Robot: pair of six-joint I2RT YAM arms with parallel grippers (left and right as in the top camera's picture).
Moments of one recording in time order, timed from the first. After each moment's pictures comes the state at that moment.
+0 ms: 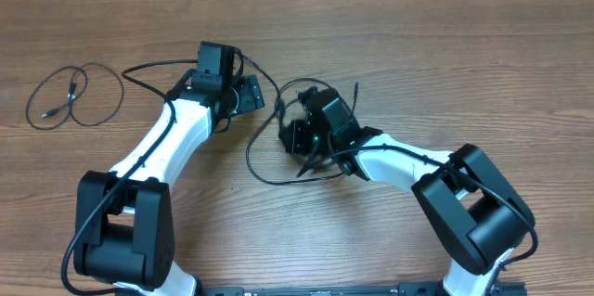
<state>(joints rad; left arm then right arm) -0.20 1.75 1.15 -0.43 0.04 -0.47 0.65 1.90 0.97 0.12 -0.33 0.72</state>
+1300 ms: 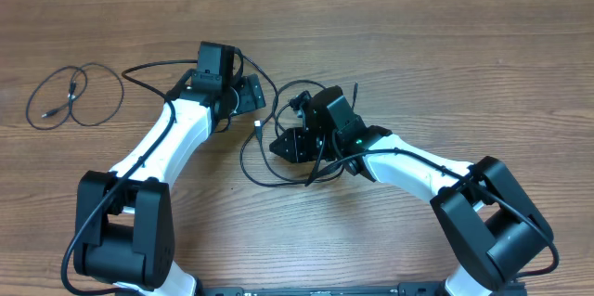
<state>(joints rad) -0.20 1.75 1.15 -0.43 0.04 -0.47 0.64 1.82 0.96 0.02 -0.53 0.59</state>
